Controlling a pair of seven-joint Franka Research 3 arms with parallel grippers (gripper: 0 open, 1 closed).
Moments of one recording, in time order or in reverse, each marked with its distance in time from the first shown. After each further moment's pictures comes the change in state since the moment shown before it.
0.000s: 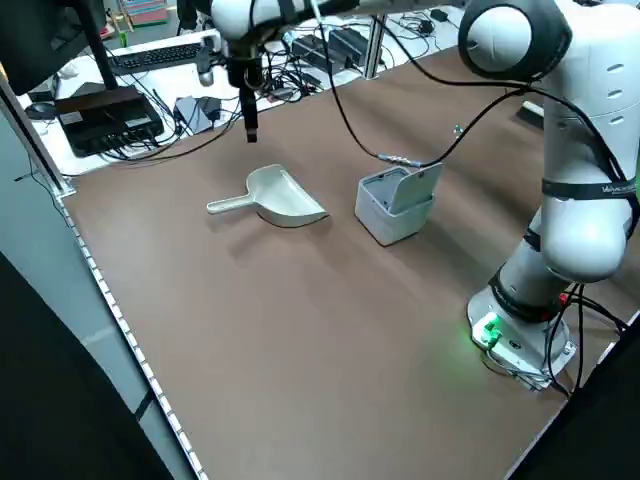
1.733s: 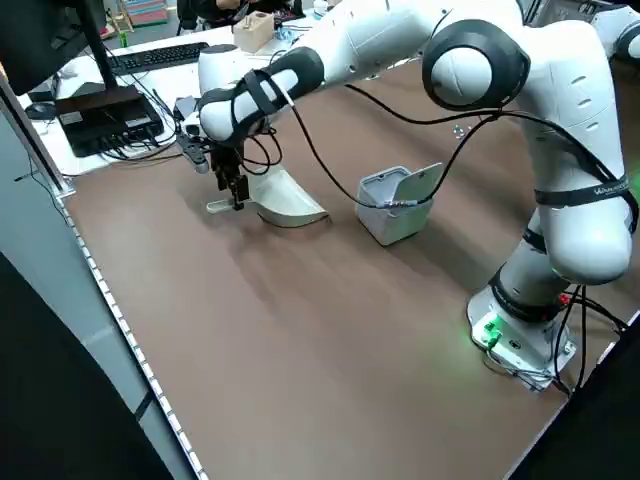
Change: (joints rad) left arm 0.098 0.140 0.005 -0.147 0.090 0.323 -0.247; right arm 0.060 0.164 -0.003 -0.014 0.019 0.172 0.002
